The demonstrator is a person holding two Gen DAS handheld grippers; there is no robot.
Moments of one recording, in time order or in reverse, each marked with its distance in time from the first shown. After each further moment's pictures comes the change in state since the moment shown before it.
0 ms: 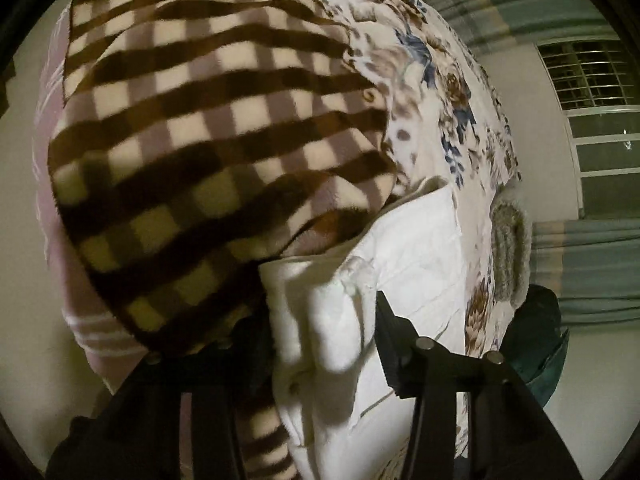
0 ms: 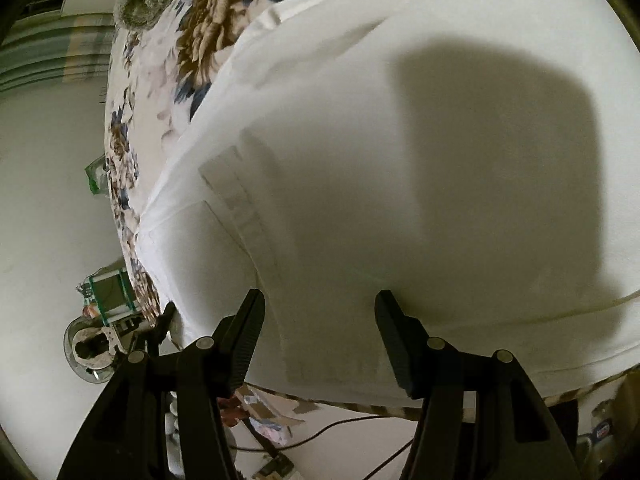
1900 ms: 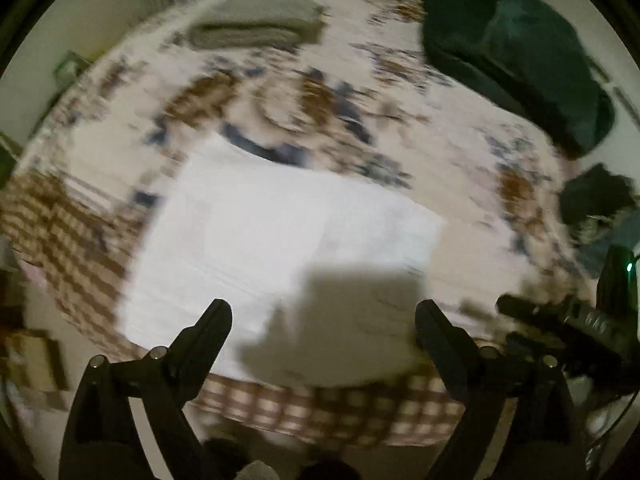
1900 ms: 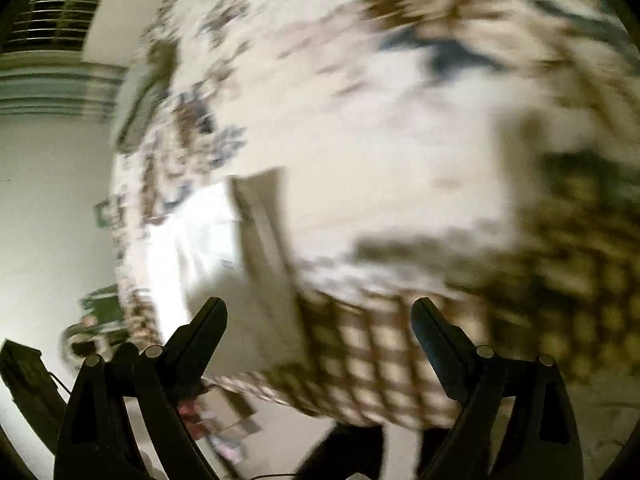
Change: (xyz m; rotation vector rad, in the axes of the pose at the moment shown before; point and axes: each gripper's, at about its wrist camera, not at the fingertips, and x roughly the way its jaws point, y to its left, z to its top) left arm 0.021 -0.290 -0.449 1.045 0.085 0.388; right arm -0.288 -0.286 0.092 -0.077 -0.178 0.034
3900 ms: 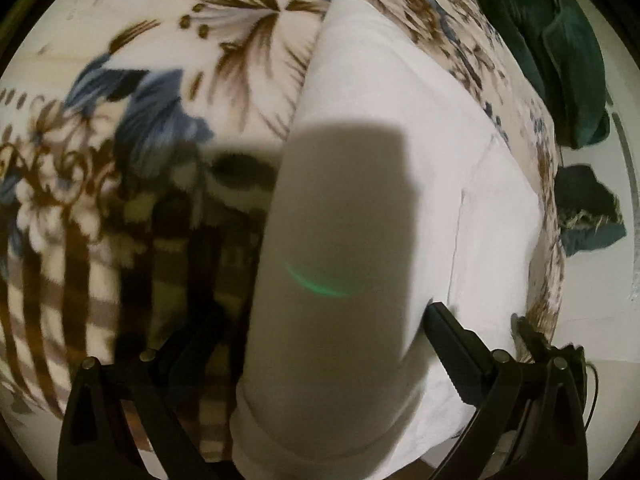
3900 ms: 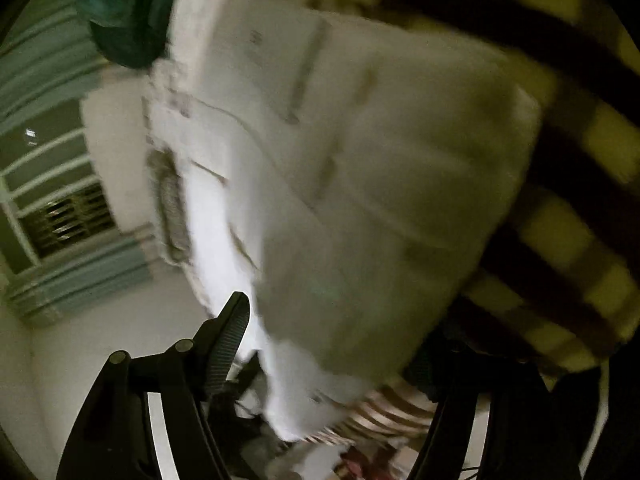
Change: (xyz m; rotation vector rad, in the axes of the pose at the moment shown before) left arm 0.154 0.159 -0.006 -0.096 0.373 -0.418; right arm 0.134 0.018 -0.143 0.601 -0.303 0.427
